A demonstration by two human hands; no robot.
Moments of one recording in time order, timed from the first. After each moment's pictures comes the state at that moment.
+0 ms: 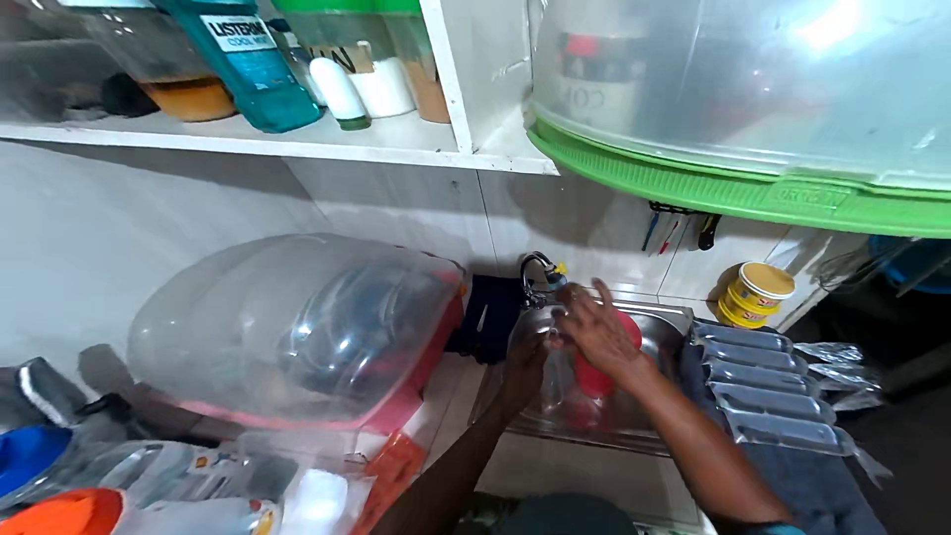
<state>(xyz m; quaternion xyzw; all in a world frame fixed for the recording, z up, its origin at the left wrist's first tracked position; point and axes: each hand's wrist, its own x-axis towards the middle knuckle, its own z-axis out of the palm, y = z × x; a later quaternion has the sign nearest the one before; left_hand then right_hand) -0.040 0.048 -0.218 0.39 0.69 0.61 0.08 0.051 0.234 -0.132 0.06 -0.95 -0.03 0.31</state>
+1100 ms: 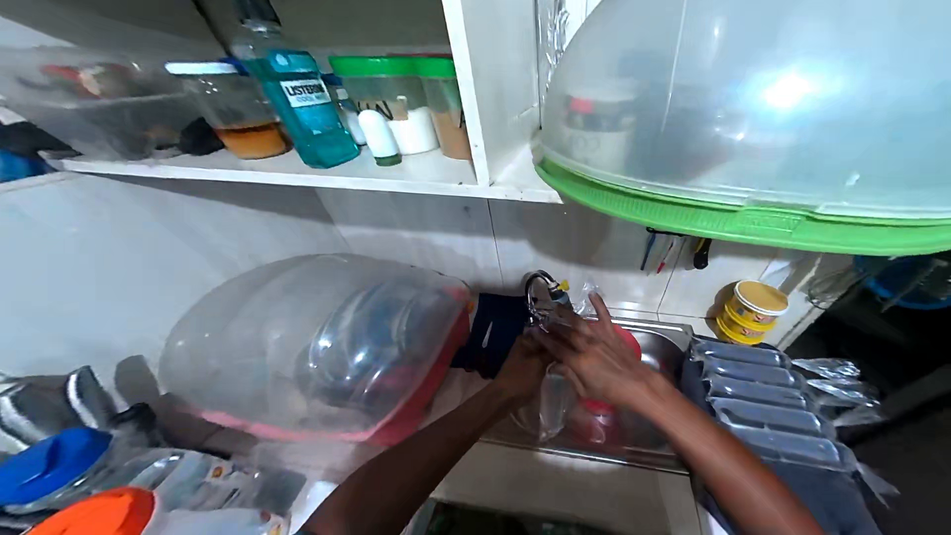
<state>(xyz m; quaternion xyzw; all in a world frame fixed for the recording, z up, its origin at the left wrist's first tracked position) -0.006 0.031 -0.092 0.36 0.60 0.67 0.24 0.099 0.195 -0.066 0.14 -0.95 0.01 0.27</state>
